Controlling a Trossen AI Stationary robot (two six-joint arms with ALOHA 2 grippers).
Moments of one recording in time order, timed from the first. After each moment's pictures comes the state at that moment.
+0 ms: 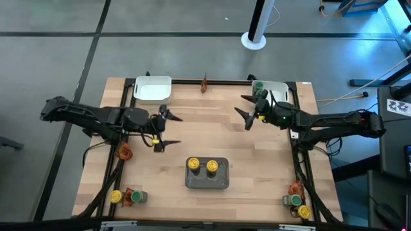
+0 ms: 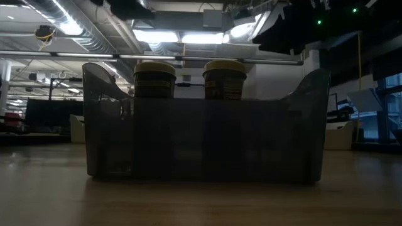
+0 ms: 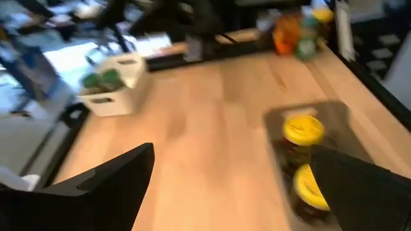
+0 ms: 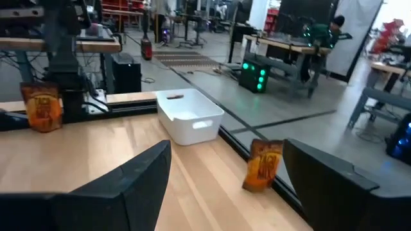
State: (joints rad) left arm -0.17 0.96 0.82 -0.28 -0.21 0.11; right arm -0.13 0.98 0.51 0.42 0.34 -0.08
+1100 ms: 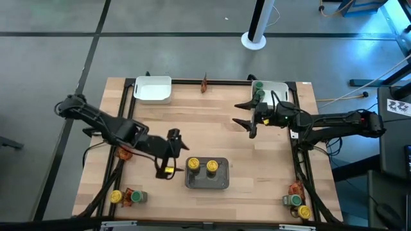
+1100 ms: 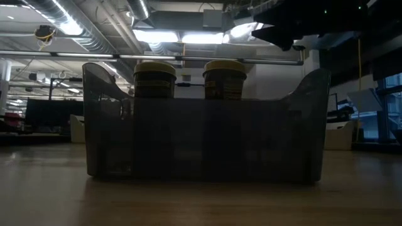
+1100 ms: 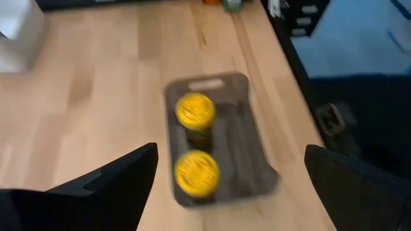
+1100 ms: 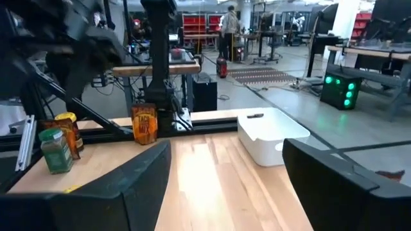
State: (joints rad) left arm -0.44 1.34 1.29 -0.68 -0.21 -0.20; right arm -0.13 0.98 0.51 0.49 0.01 0.01
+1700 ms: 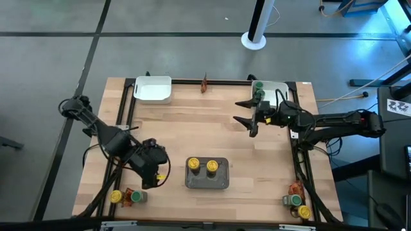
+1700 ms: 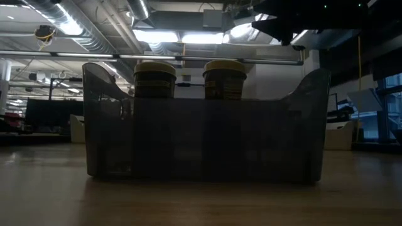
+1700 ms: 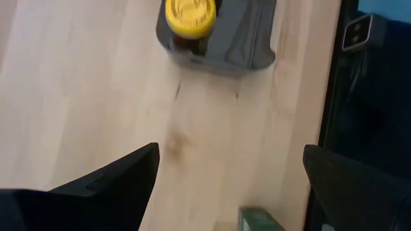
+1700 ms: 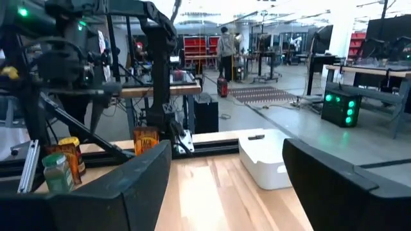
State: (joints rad) left arm -0.63 1.39 1.37 -1.15 -0.22 -0.82; right arm -0.13 0.98 0.51 0.58 0.01 0.02
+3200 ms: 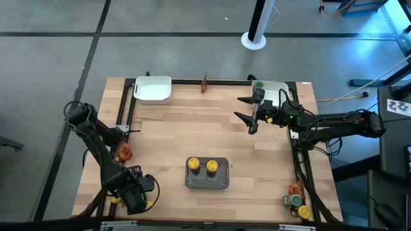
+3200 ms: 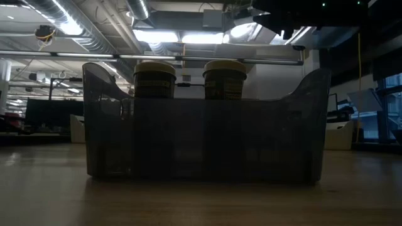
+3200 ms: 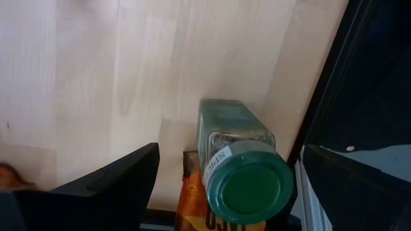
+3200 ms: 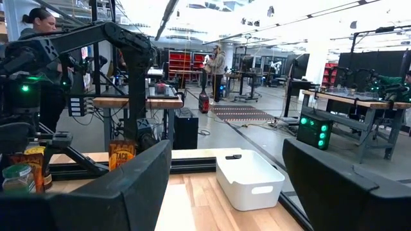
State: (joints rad) left arm -0.93 1.56 1.18 -1.02 0.02 -1.16; right arm -0.13 0.98 0.51 0.65 0.07 -0.08
